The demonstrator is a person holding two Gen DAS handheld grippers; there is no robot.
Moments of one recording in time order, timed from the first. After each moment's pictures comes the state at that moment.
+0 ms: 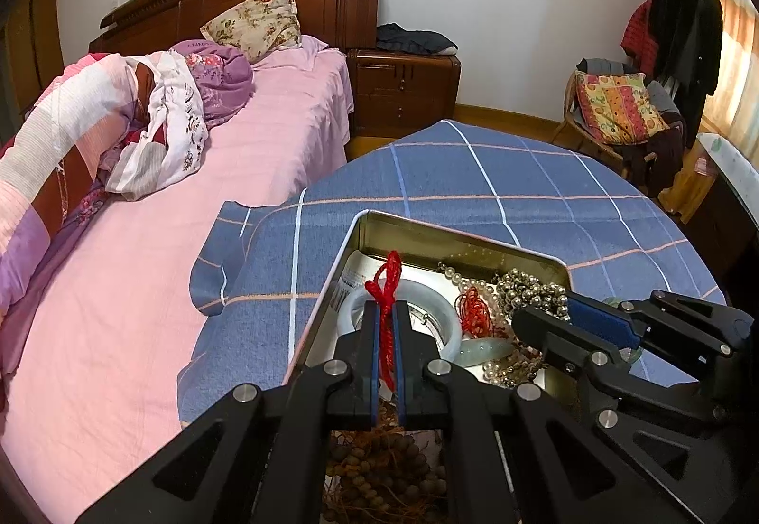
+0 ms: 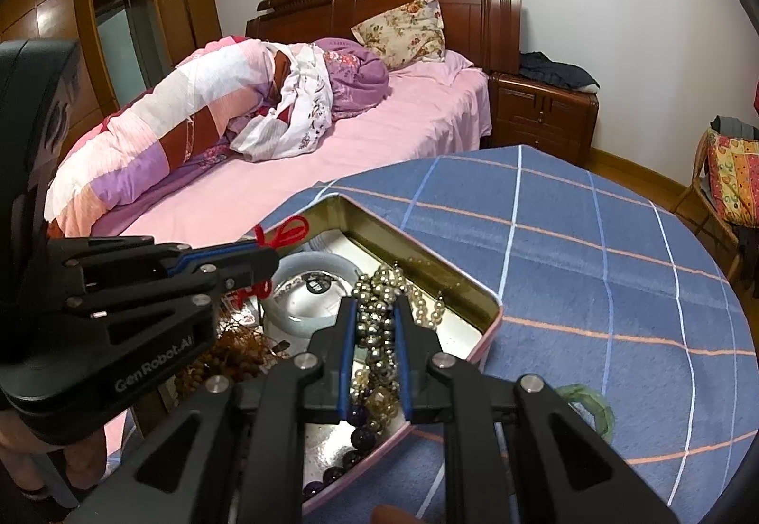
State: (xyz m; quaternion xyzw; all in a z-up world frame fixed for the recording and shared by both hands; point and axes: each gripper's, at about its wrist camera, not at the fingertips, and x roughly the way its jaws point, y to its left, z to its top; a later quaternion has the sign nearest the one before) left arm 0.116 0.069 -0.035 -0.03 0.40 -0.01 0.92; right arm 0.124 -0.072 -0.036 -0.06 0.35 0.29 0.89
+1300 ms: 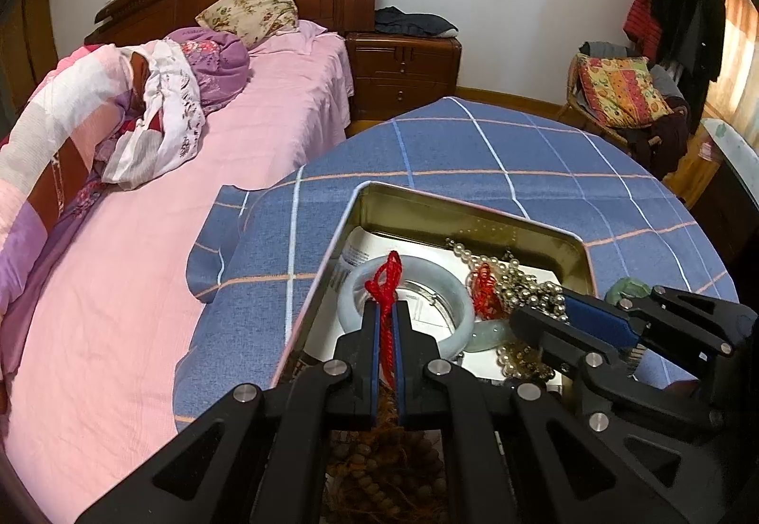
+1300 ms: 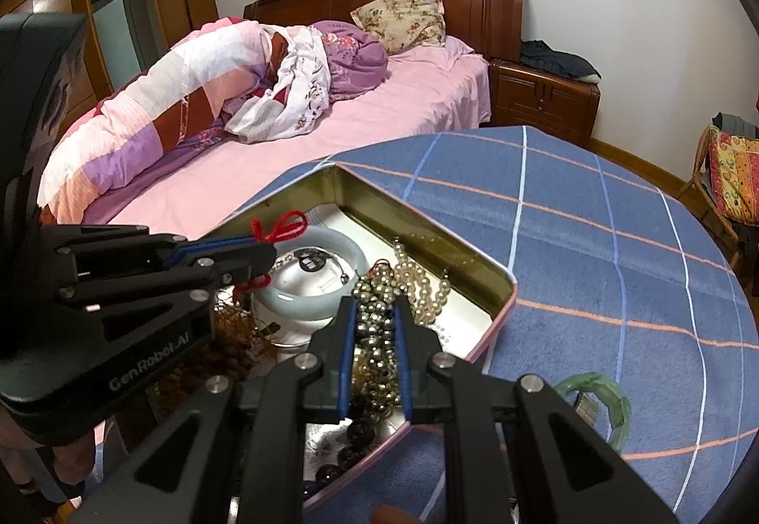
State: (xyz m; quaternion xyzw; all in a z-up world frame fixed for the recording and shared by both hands) left arm 0.120 0.068 -0.050 -0.02 0.42 -0.01 0.91; right arm 0.128 -0.066 -0.052 -0.08 0.37 0.29 0.88
